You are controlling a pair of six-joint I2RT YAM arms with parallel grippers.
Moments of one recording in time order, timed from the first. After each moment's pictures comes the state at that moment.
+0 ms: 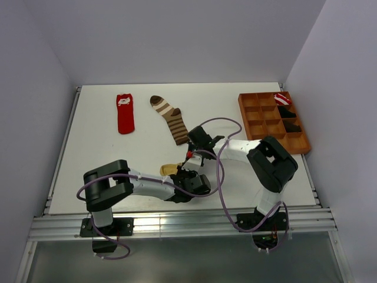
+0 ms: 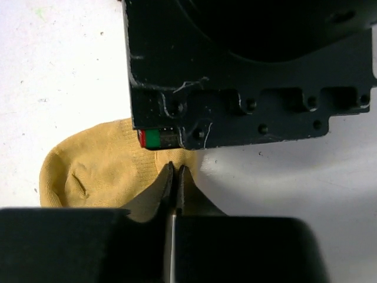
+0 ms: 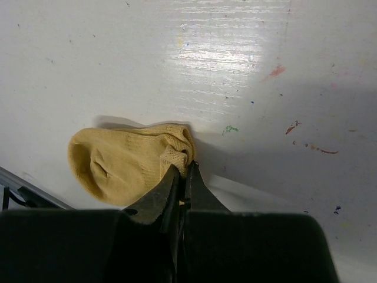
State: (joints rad) left arm -1.29 1.80 0.91 -0.18 -0.92 -0.73; right arm 0.73 1.77 0.98 -0.25 -0.17 0.91
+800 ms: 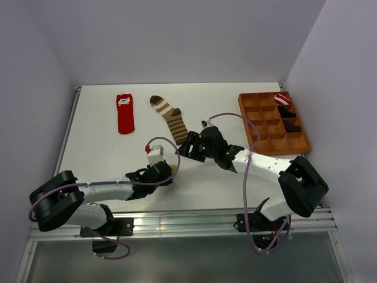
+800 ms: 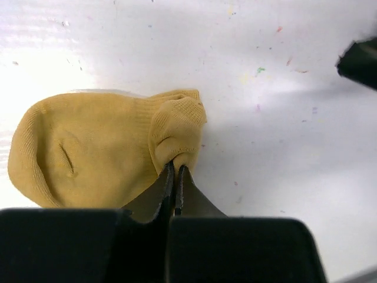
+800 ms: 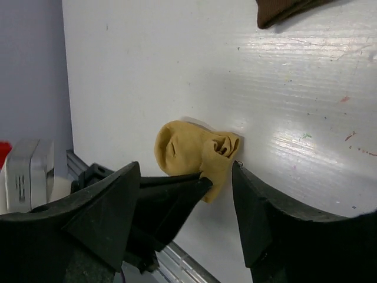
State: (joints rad) left arm -1.07 1.37 0.52 0.03 -0.52 -0.94; right arm 0.73 1.45 0.78 0.06 -0.12 0.95
